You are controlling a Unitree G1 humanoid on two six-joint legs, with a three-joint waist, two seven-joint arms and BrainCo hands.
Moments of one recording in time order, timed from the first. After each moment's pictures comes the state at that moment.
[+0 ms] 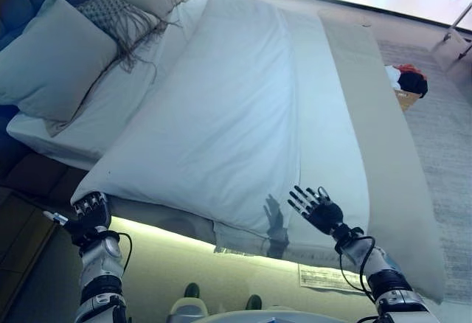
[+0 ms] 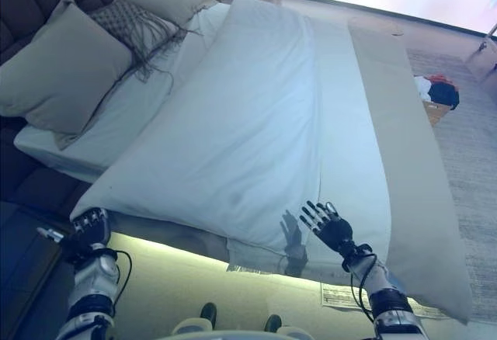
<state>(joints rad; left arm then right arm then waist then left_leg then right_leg) -0.18 0.26 0.61 0.84 -1.90 0.07 -0.36 -0.17 -0.38 -0.07 0.75 1.03 0.33 0.55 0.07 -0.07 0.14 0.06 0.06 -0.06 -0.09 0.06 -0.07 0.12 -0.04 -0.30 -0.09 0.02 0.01</state>
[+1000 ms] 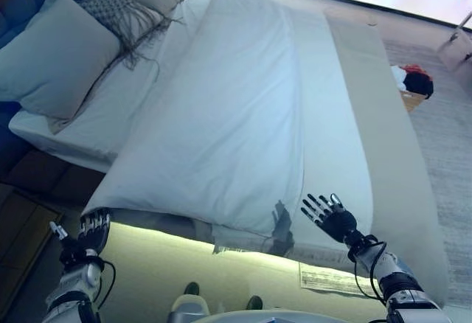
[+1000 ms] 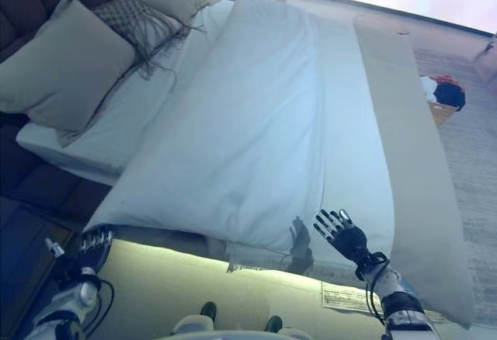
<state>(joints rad) -0.07 0.55 0.74 1.28 -1.42 0.33 -0.39 -0.14 -0.43 -0.07 0.88 1.02 0.31 0.59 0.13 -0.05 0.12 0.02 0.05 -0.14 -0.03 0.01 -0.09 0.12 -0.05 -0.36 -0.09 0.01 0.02</state>
